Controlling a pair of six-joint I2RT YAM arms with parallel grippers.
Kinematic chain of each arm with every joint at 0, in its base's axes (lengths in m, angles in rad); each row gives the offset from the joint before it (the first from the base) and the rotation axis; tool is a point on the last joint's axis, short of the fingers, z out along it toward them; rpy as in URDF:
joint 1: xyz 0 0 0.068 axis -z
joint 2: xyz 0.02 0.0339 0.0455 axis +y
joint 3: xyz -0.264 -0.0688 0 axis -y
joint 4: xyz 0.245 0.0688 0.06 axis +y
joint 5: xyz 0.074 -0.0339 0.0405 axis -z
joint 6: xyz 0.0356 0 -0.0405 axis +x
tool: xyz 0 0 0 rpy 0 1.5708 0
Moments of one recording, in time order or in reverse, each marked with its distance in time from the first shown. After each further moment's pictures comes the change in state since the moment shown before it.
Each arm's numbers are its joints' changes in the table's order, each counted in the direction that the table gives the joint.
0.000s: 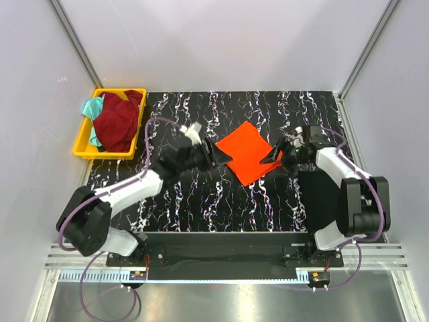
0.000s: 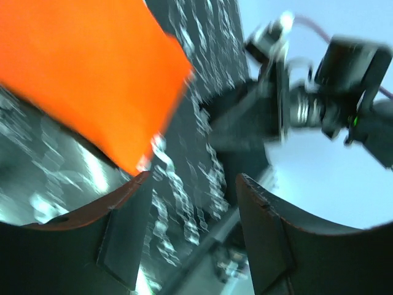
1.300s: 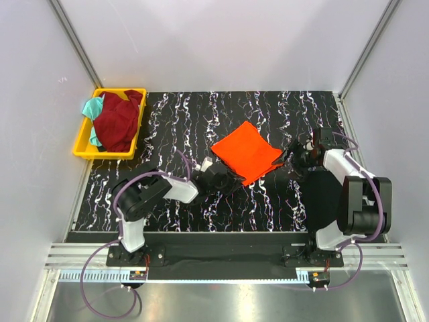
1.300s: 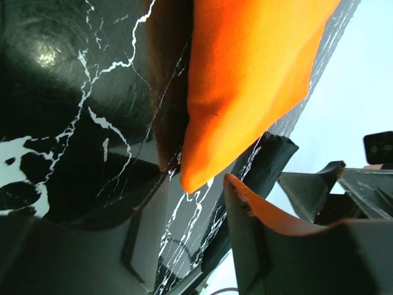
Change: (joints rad) left arm 0.309 0.433 -0.077 -0.248 -0.433 -0.707; right arm 0.140 -0.045 -0.036 0.035 0.180 -0.006
